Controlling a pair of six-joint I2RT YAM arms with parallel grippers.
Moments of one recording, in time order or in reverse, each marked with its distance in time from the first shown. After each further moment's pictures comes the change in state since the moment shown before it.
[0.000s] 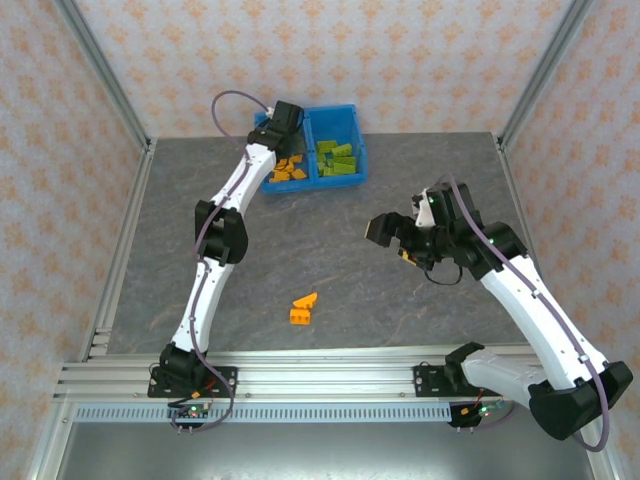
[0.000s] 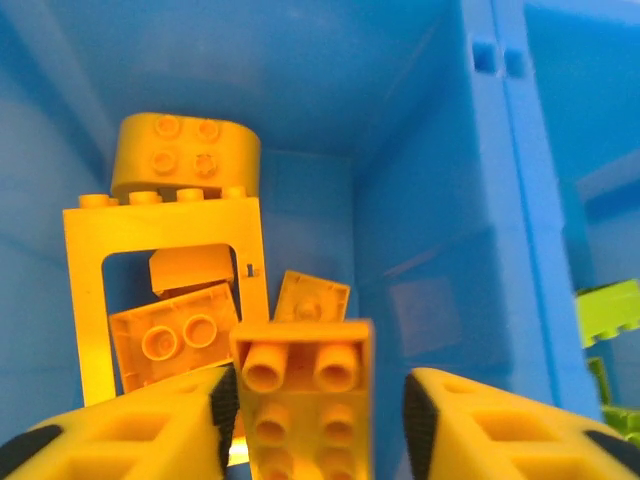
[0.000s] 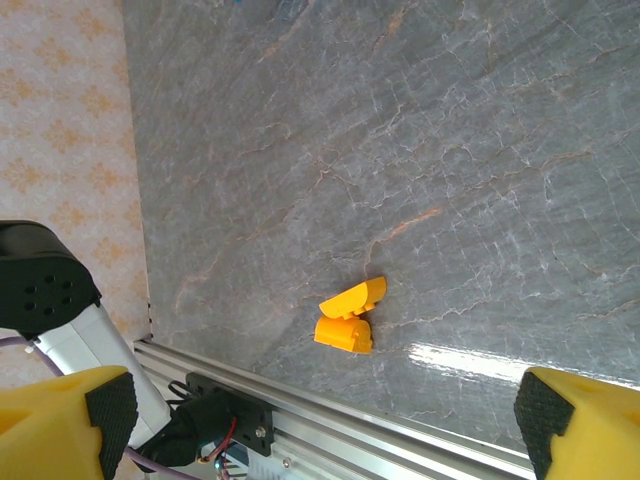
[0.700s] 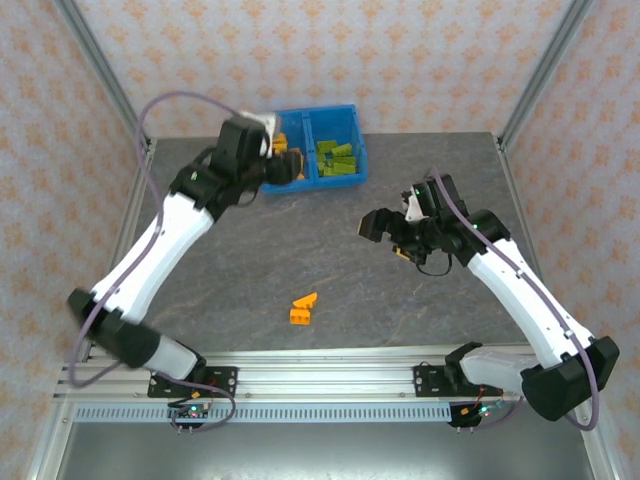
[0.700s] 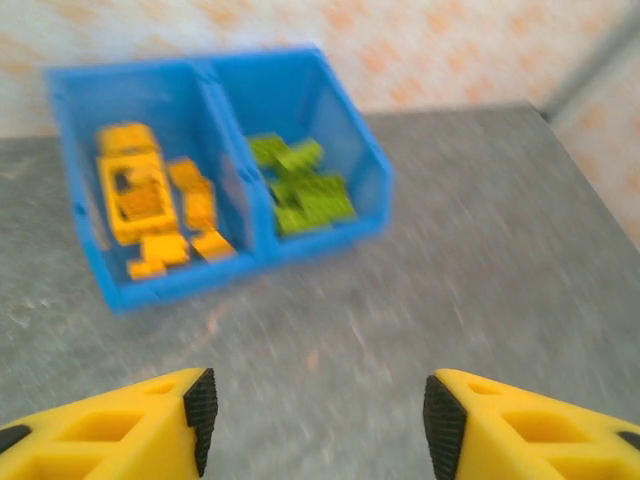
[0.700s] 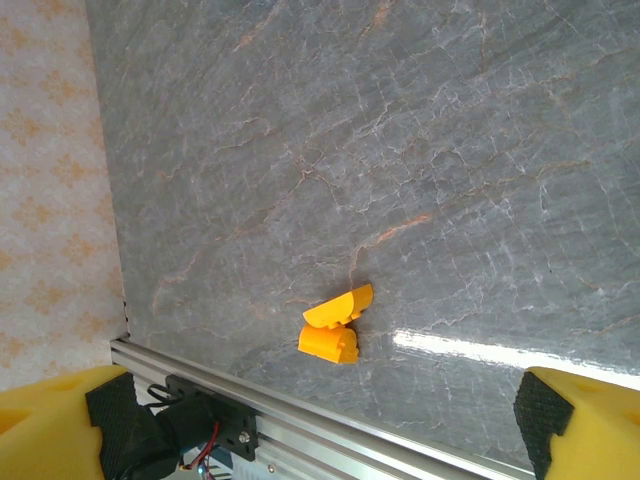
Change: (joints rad) left arm -0.224 -1.229 -1.083 0.042 0.124 0.215; right arm 0.011 0.117 0.037 0.012 0.008 -0.035
